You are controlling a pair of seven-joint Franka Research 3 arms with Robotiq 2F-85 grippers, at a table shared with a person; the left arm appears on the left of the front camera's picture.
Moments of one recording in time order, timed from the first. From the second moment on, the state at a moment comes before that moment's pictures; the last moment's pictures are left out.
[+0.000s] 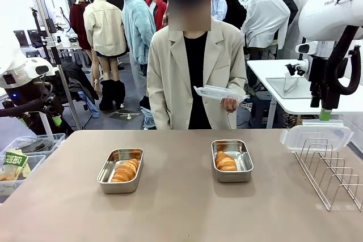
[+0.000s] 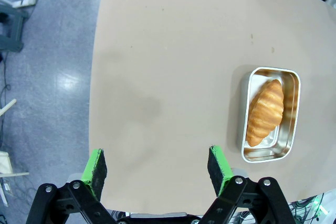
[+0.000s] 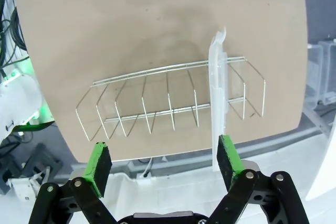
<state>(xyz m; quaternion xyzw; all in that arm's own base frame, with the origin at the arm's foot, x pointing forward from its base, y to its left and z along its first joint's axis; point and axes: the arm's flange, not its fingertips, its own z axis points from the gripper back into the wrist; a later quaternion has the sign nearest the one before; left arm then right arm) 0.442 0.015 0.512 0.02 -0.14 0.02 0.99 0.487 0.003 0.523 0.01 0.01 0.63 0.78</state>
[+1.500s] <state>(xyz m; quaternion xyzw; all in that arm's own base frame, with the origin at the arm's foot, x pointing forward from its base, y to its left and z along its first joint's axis) 0.442 0.015 0.512 0.02 -0.14 0.02 0.99 0.487 0.003 0.523 0.01 0.01 0.63 0.78</state>
